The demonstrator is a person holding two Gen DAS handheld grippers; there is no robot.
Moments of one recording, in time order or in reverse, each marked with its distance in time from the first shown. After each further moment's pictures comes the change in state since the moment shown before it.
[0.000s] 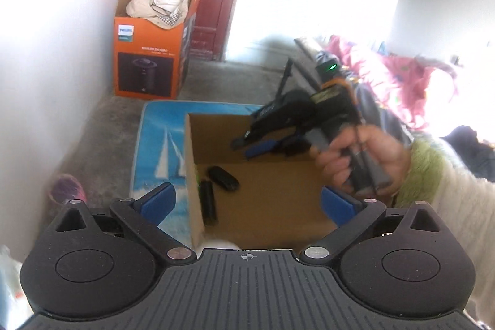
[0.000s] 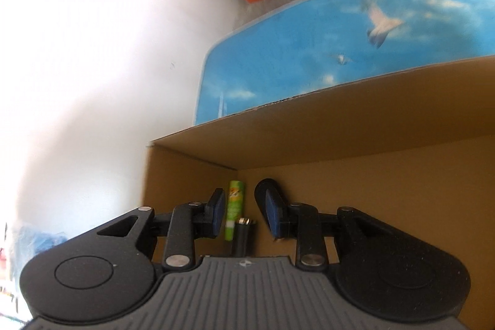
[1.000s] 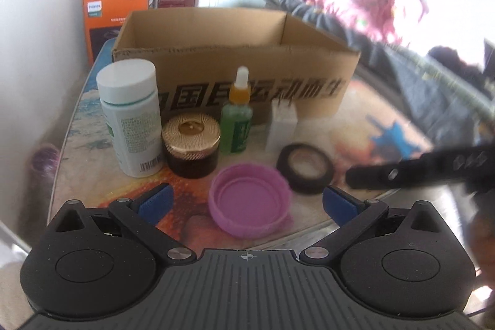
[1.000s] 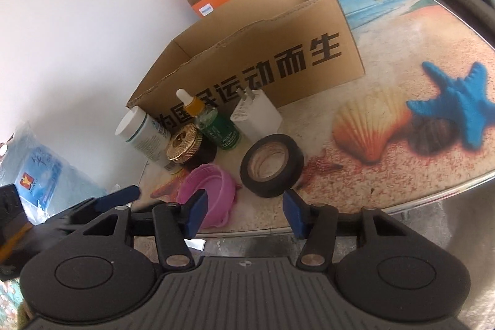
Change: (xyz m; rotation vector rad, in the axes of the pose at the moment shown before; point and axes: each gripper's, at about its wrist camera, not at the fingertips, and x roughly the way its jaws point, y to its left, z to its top) left arm 0.018 -0.061 -0.154 0.178 0.095 0.018; right arm -0.139 -0.054 -0.328 -0.074 -0.334 -0.080
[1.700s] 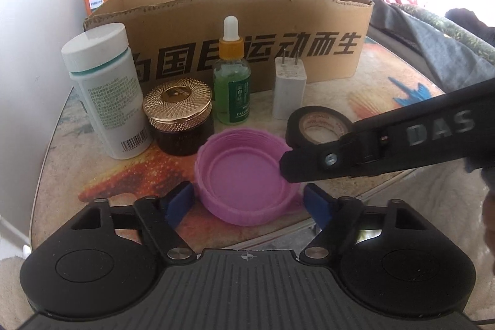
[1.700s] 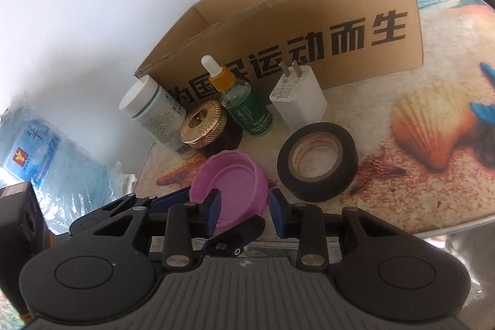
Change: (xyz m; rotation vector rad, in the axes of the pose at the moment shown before) left arm 0.034 -0.014 -0.017 0.051 0.059 0.068; right arm 0.057 0.025 0.005 -0.071 0.100 -0.001
